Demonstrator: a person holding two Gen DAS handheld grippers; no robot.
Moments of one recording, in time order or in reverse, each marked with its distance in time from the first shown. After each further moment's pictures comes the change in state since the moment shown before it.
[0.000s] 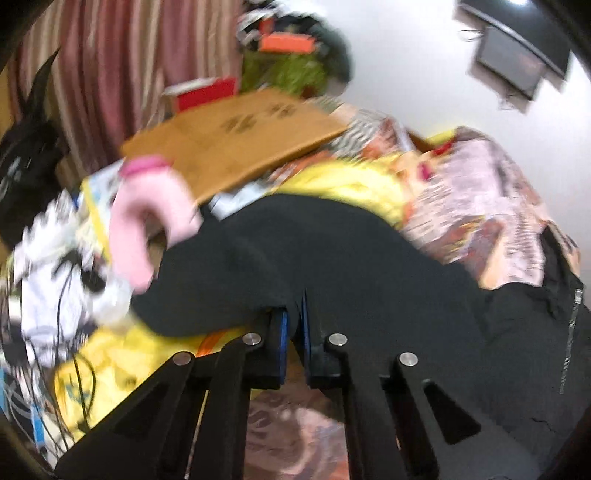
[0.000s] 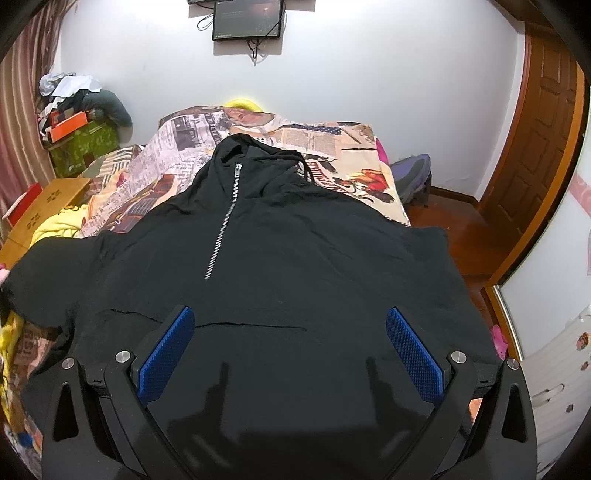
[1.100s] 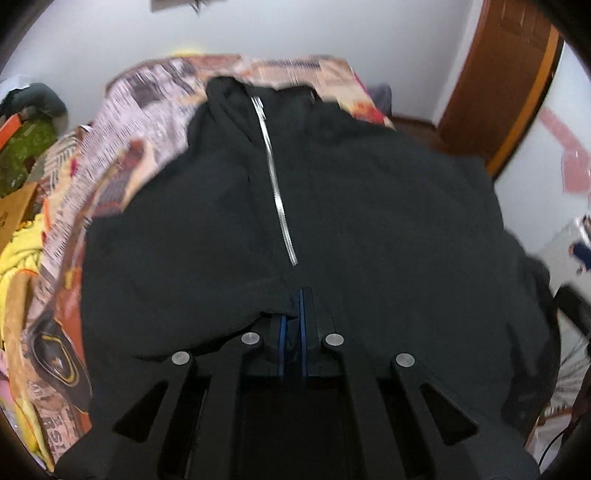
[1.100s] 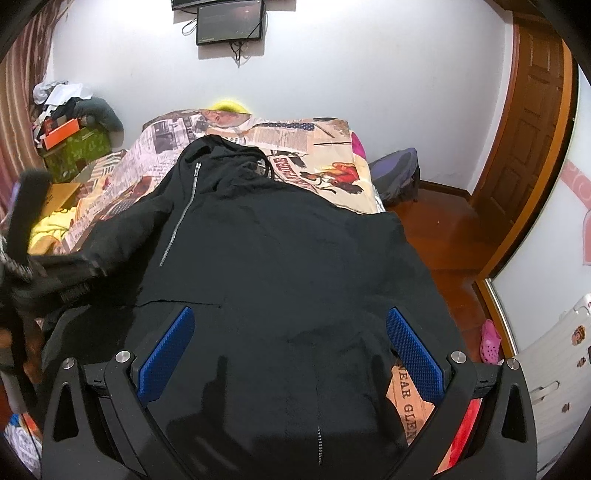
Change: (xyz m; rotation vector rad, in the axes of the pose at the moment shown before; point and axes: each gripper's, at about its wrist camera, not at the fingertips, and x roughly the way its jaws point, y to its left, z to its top) left arm -0.081 -0.317 -0.155 0.780 0.255 -0.539; right arm -0.006 -0.060 -0.019 0.012 0.003 0.014
